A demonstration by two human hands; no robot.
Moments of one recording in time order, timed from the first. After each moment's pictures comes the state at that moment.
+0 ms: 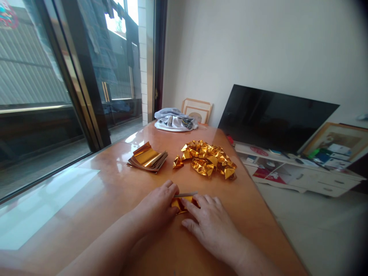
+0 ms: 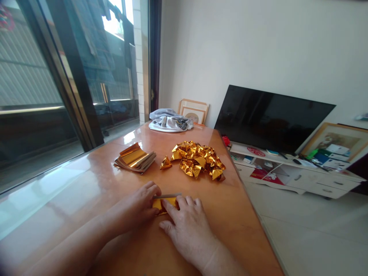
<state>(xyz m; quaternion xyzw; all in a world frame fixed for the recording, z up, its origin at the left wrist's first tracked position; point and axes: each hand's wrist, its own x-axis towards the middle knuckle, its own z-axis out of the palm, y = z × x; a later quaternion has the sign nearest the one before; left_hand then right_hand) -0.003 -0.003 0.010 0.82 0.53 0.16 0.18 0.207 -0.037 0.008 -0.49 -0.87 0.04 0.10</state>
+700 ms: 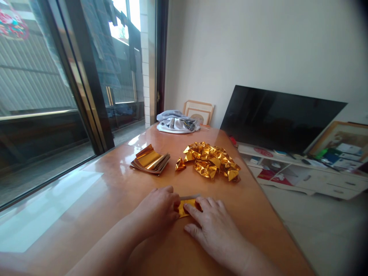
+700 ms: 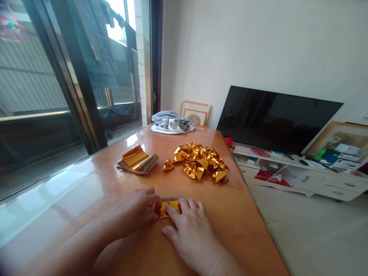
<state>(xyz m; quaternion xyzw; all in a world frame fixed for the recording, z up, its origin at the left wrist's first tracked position) -0.007 -0.009 0.035 0.82 0.54 0.07 0.18 0.206 -0.037 0.004 -0.49 -0.86 0.05 0.10</state>
